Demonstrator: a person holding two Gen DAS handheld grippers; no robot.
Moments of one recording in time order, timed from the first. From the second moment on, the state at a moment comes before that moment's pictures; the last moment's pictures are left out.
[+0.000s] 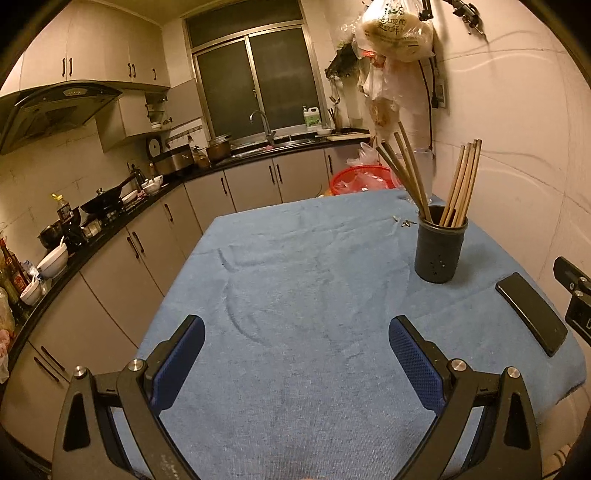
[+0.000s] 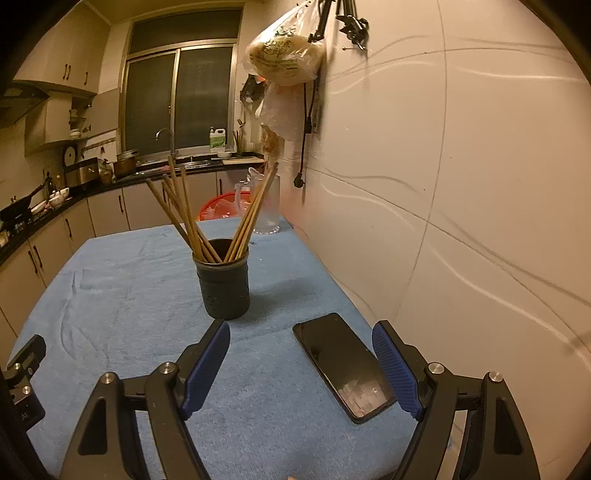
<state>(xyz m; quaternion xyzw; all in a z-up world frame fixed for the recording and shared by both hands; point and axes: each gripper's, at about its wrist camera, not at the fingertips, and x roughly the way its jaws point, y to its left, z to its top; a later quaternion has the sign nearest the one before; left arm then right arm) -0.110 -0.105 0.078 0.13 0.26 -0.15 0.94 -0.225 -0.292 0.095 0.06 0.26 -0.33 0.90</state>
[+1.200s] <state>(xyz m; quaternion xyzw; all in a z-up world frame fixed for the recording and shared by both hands) -0.057 -0.131 0.036 0.15 0.32 -0.16 0.92 -0.161 -0.317 0.051 0.06 0.33 -0.34 0.88</state>
